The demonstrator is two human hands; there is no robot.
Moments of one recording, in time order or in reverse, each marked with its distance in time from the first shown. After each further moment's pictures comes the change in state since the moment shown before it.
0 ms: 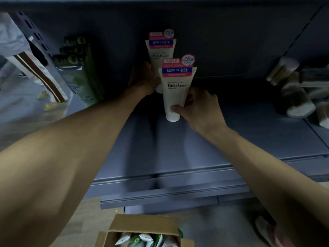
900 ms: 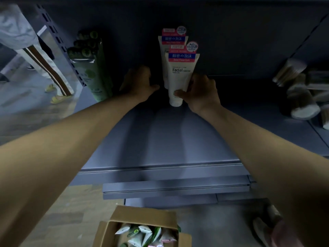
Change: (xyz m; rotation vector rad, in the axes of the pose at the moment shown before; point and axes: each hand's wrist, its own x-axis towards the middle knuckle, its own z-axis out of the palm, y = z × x) left_hand -0.059 -0.015 -0.036 0.128 0.020 0.152; right_hand 0.033 -0.009 0.002 -0.006 -0.018 0.010
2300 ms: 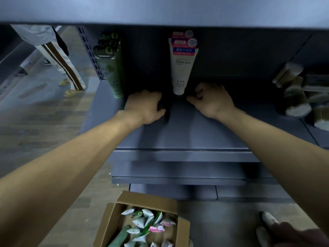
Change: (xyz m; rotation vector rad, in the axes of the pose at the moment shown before) left_hand -0.098 0.016 -0.027 0.422 -0.221 0.101; right_hand -0.045 0.002 -0.034 -0.252 -0.204 -0.050
